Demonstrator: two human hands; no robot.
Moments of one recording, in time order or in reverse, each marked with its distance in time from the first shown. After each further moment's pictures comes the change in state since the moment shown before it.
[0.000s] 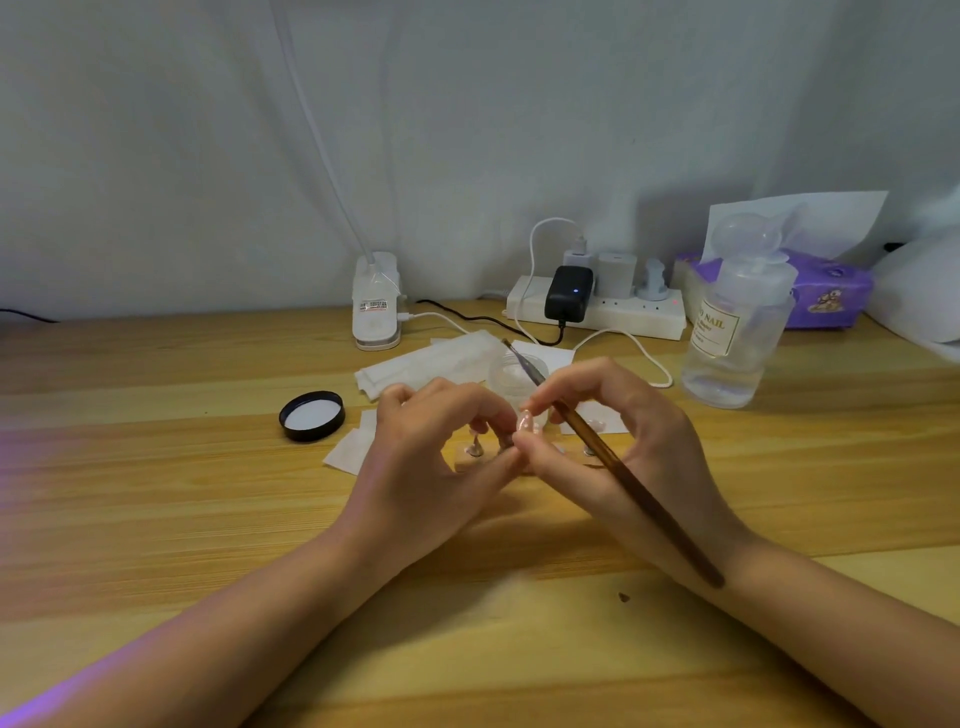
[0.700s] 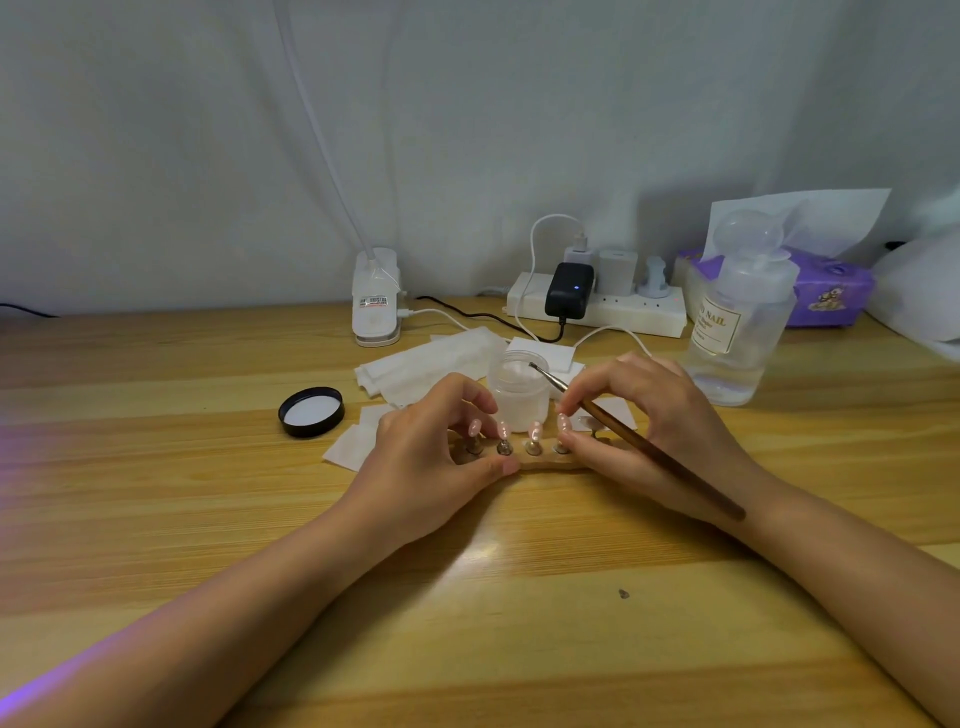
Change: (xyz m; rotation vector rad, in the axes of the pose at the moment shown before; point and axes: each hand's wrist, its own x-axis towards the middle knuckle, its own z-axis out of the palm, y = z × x) left_hand 0.001 -0.011 -0.001 -0.163 -0.284 -0.504; right_hand 0.008 0.041 -0.024 -0.288 -0.219 0.005
